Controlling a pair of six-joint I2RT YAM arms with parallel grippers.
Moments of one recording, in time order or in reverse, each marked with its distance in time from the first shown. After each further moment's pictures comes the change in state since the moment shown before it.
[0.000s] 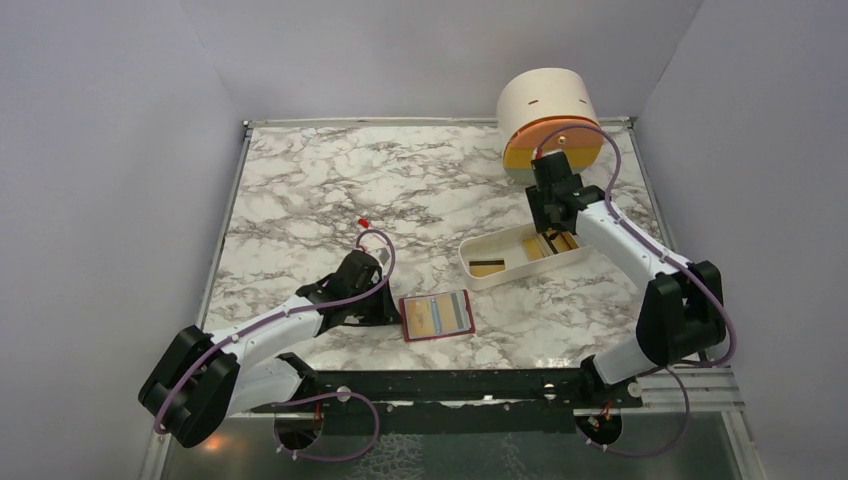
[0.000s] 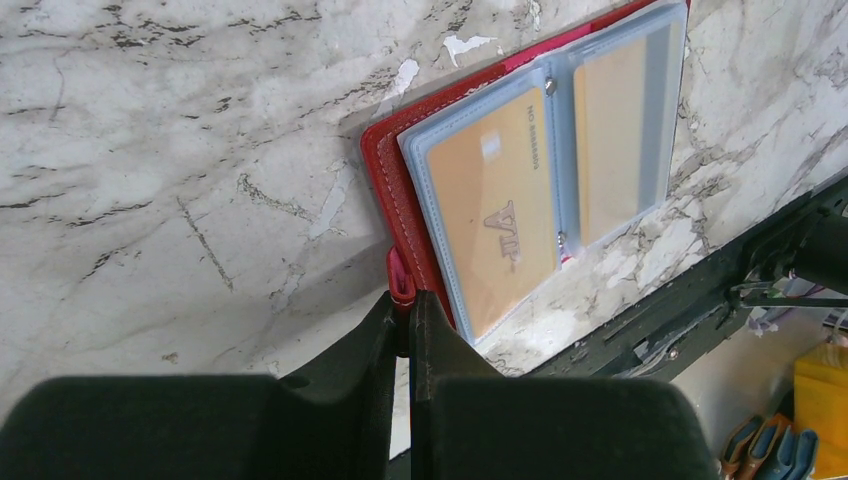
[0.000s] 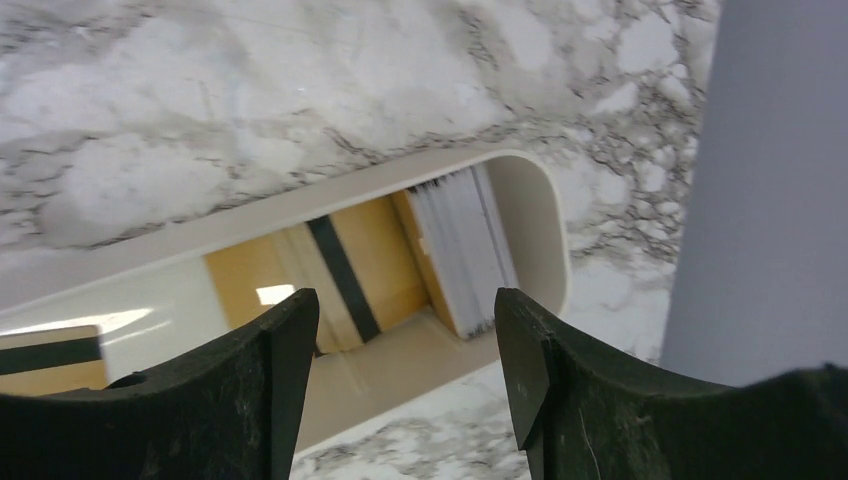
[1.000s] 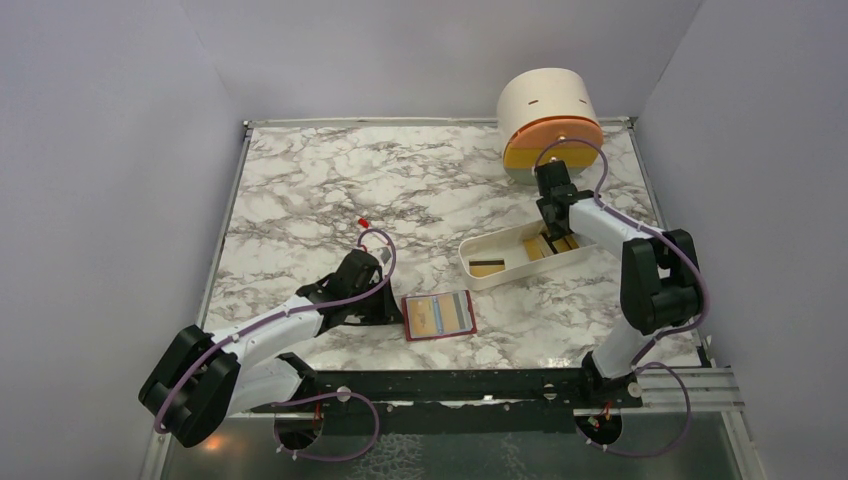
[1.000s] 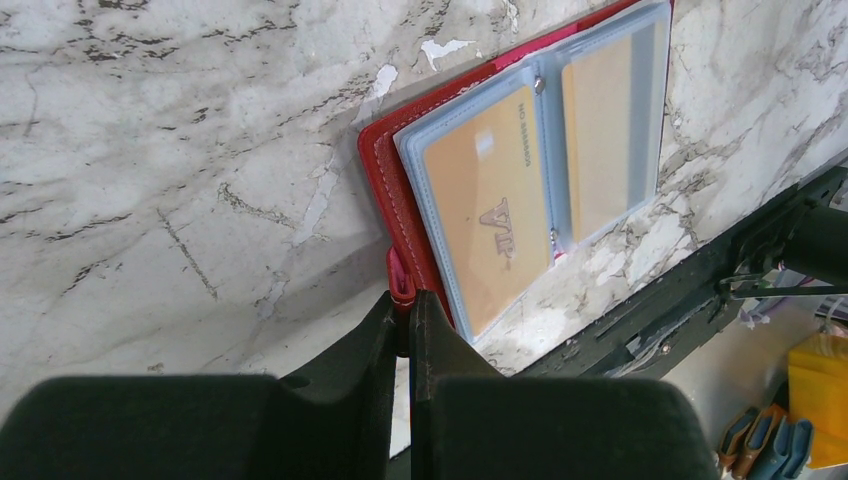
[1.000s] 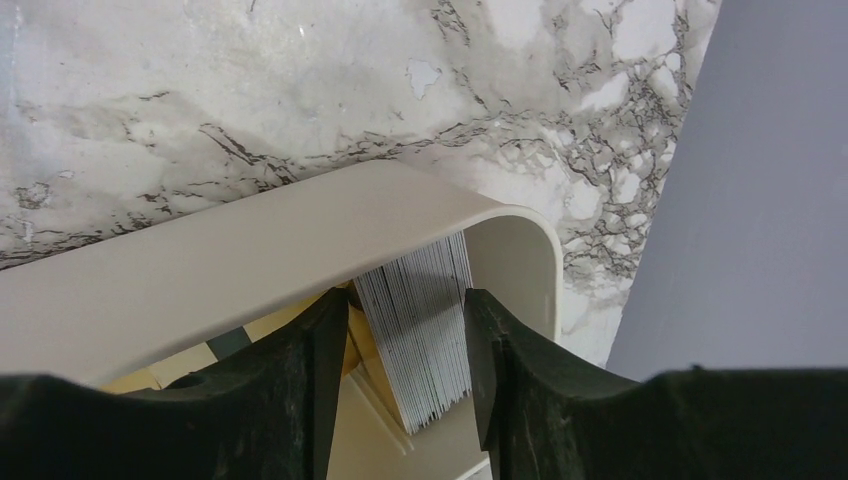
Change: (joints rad) left arm 0.000 0.002 0.000 0.021 0.019 0.005; right arm -0.132 0.172 -0.075 0.152 0.072 -0.219
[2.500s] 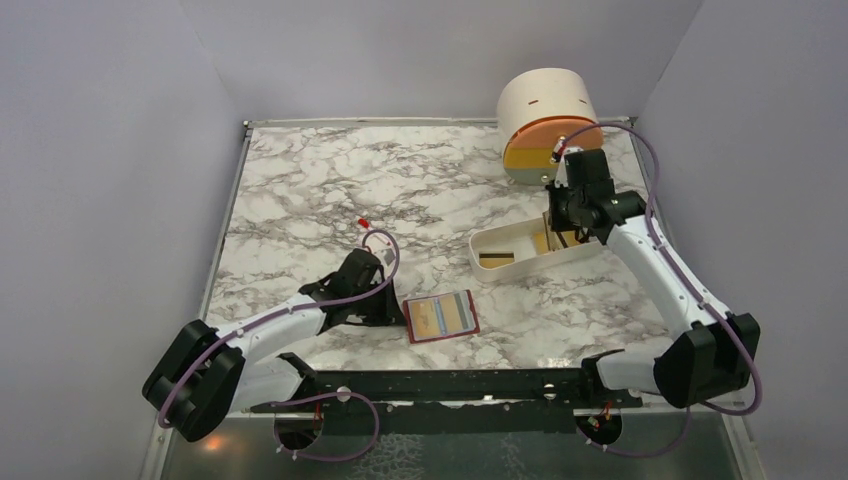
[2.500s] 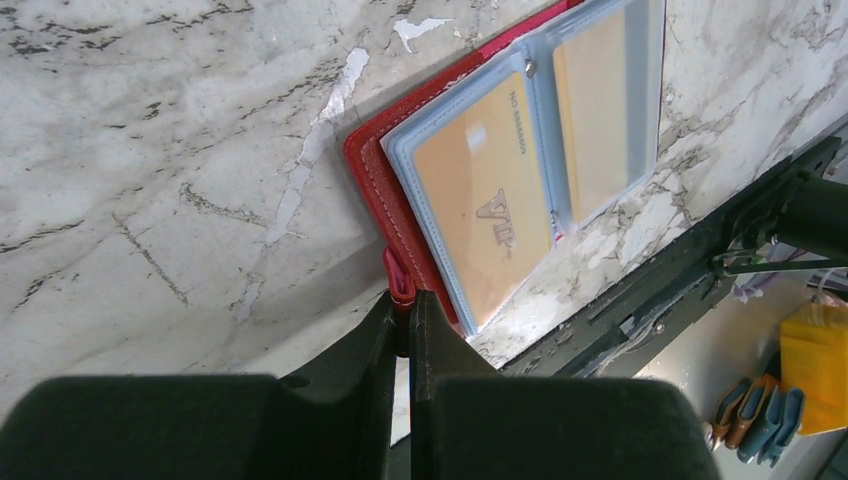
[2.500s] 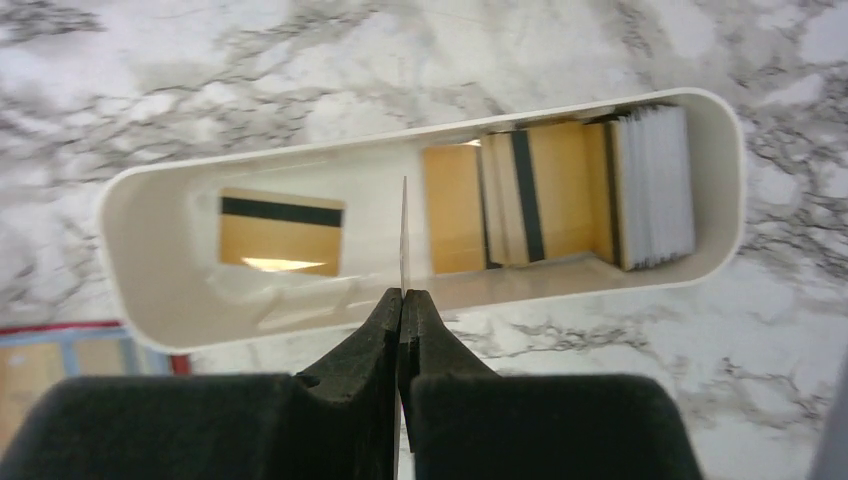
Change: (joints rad) left arm 0.000 0.028 0.003 0.013 0.049 0.014; right arm 0.025 -0.367 0.085 -0.269 -0.415 0.276
